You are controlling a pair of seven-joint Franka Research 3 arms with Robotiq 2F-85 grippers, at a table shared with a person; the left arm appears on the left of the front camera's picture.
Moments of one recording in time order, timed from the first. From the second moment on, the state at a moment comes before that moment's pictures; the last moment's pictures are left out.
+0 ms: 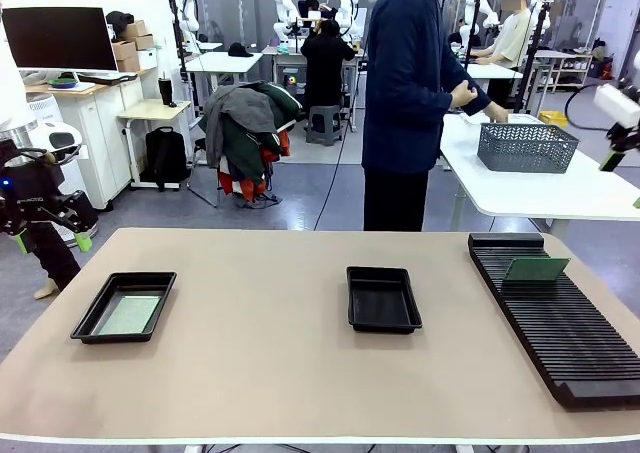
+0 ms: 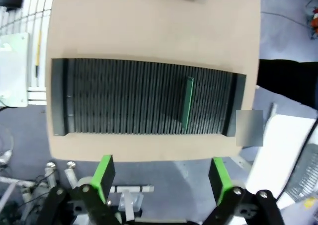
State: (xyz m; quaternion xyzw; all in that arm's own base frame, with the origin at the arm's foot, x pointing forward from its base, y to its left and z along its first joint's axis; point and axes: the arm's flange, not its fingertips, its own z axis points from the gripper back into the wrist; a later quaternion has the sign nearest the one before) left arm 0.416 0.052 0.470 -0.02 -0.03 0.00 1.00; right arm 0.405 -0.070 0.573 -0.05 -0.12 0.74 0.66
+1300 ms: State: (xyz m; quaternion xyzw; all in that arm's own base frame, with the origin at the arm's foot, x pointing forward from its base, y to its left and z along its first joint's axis) left arm 0.416 0.051 0.470 -0.02 -0.03 0.00 1.00; right arm 0.519 -0.063 0.411 -0.03 -0.06 0.74 0.67
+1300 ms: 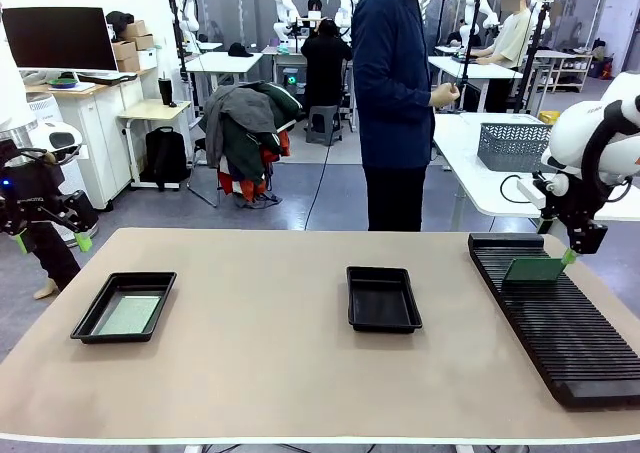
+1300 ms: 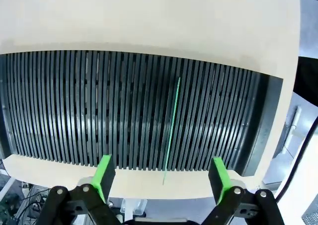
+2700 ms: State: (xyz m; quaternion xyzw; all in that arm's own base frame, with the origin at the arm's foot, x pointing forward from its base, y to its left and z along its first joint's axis) left arm 0.416 0.051 0.470 -0.02 -0.03 0.00 1.00; right arm 0.537 -0.062 0.362 -0.02 -0.06 0.73 0.68
